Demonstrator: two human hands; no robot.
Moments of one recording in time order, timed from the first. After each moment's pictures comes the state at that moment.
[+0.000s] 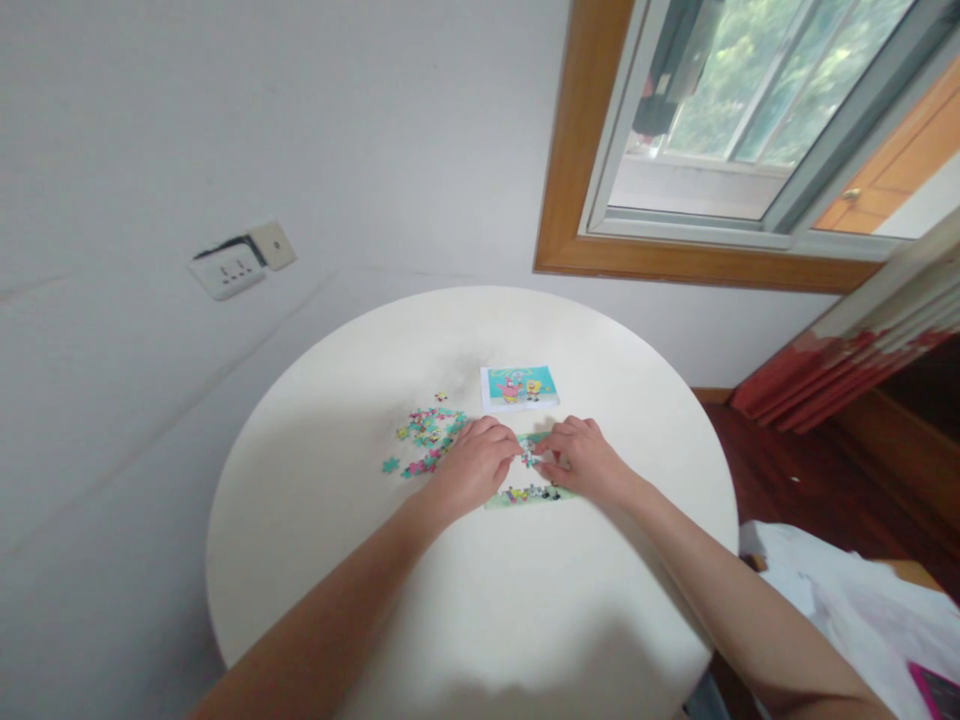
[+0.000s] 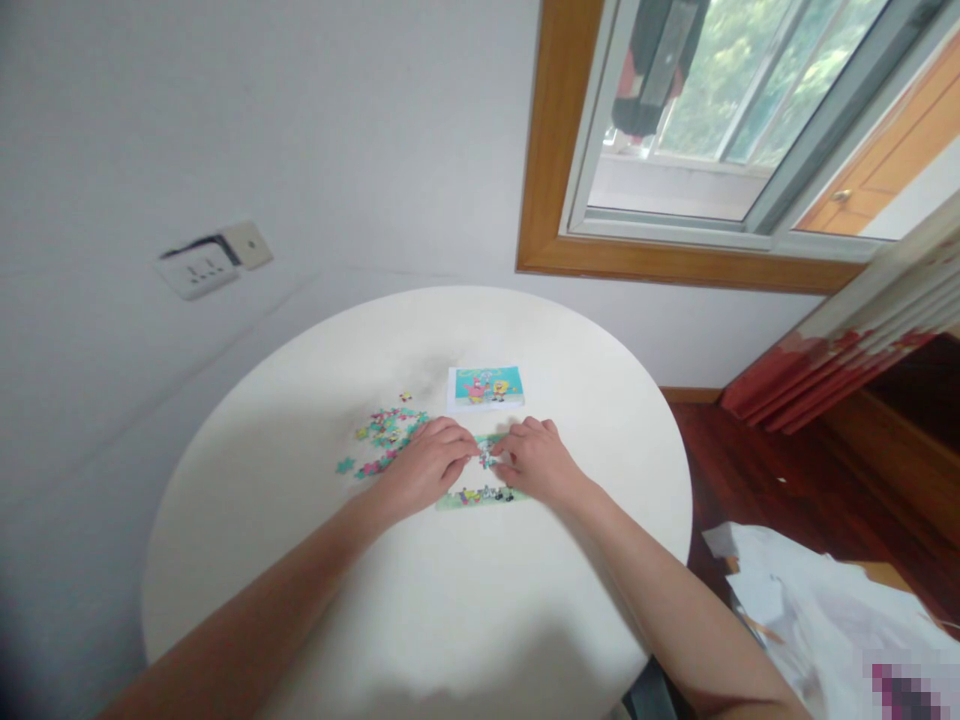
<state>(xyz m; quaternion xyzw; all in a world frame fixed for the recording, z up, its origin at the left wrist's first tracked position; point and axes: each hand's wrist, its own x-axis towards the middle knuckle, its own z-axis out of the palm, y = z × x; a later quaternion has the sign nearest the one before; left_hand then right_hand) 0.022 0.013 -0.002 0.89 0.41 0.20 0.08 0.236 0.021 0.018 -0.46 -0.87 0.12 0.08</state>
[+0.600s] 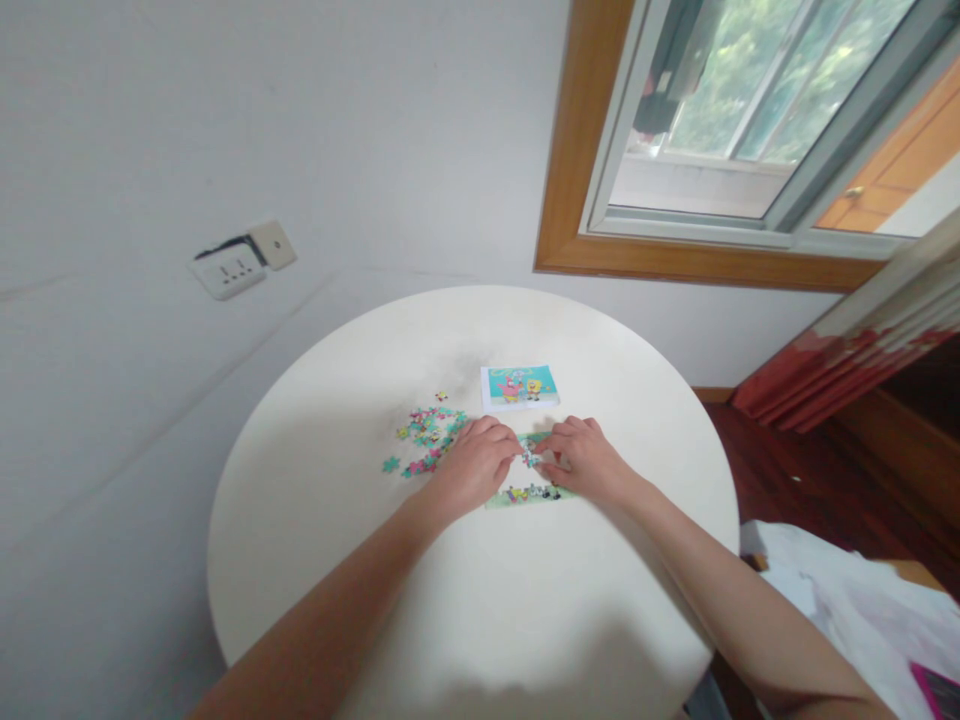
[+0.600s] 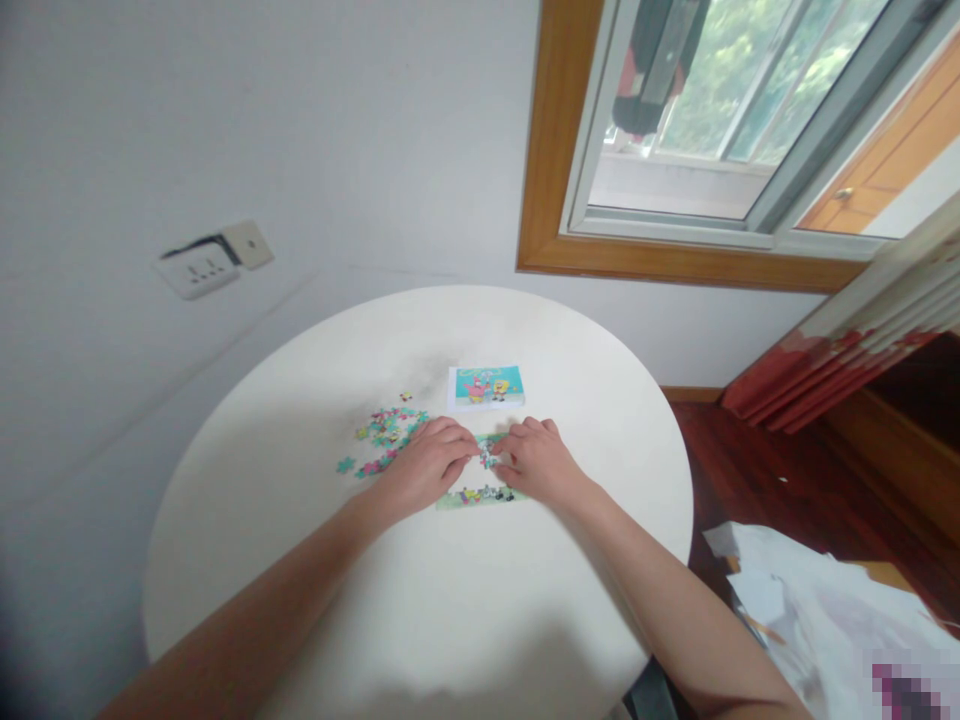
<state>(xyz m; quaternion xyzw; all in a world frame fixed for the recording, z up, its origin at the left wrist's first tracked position) 0.022 0.013 -0.002 0.89 0.41 0.20 0.07 0.237 0.021 0.016 -0.46 -0.88 0.11 0.08</state>
